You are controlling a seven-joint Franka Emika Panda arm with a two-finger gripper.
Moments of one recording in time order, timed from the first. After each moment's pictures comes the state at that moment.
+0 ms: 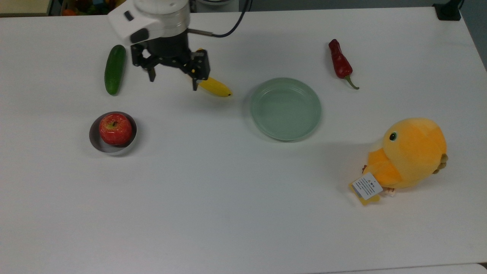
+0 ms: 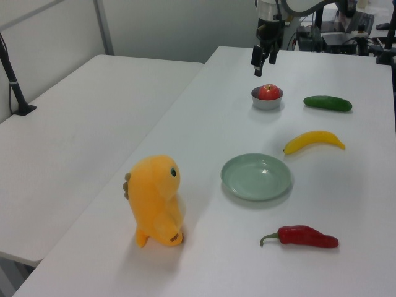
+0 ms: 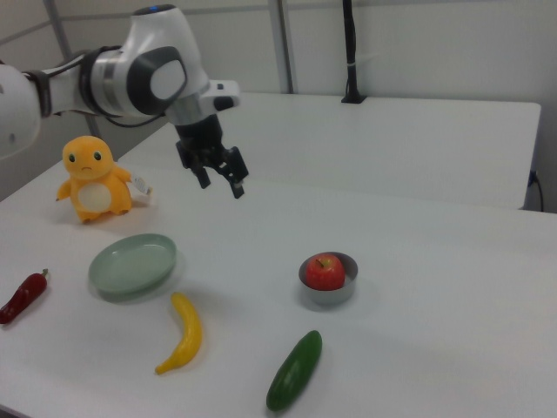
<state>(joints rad) -0.06 0.26 0.09 -1.54 -0.10 1.92 0.19</state>
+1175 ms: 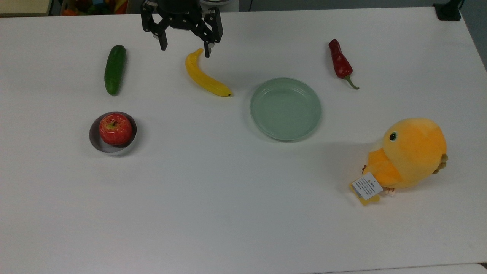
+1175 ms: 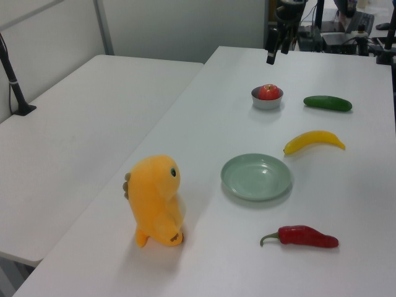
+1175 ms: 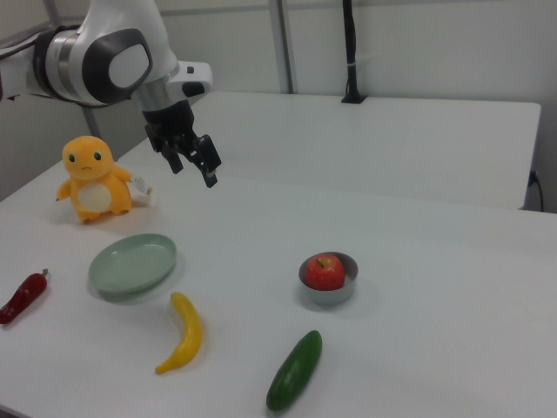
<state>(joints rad) 0.09 0.07 -0.07 -1.69 0.00 1.93 0.18</state>
